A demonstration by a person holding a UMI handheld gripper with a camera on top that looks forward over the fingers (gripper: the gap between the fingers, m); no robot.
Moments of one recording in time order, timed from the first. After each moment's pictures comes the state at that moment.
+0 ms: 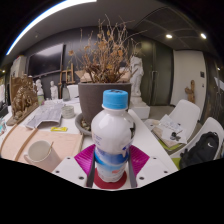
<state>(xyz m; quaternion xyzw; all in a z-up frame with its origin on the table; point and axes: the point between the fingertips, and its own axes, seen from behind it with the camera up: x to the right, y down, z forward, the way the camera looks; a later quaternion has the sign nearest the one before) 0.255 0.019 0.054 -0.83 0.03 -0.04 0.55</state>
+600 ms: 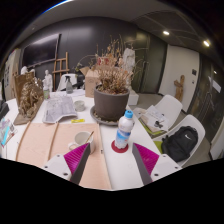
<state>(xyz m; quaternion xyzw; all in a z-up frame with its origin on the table) 0.159 -0.157 0.180 -0.88 0.07 -0.10 0.47</state>
